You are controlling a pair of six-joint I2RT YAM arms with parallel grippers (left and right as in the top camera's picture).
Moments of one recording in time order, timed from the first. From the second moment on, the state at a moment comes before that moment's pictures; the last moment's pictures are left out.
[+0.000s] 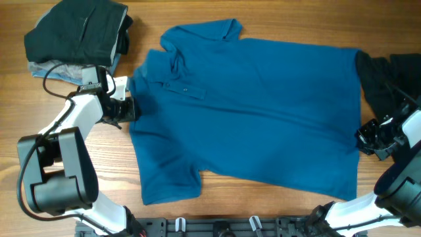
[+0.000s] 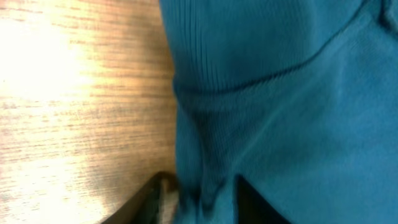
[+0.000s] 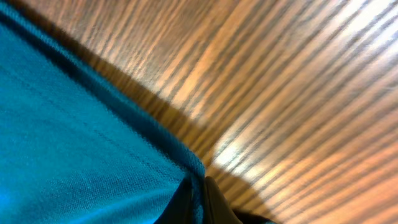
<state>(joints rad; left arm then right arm) 0.16 1.80 0.99 -0.53 0.28 0.07 -0.68 1.77 1.02 -0.86 -0.07 0.29</state>
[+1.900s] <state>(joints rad) 0.21 1.76 1.00 -0.49 0.40 0.03 -0.68 1.77 1.03 -0.87 -0.02 0.31</state>
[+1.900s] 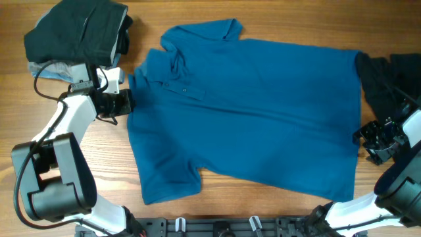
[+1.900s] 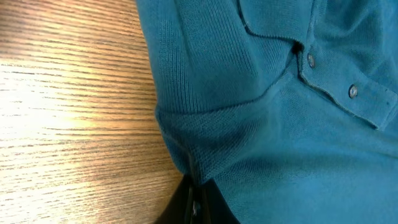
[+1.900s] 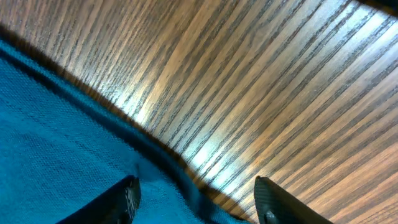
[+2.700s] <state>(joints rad) 0.21 1.76 1.00 -0.49 0.40 0.03 -0.68 1.77 0.98 -0.88 -0.10 0.31</state>
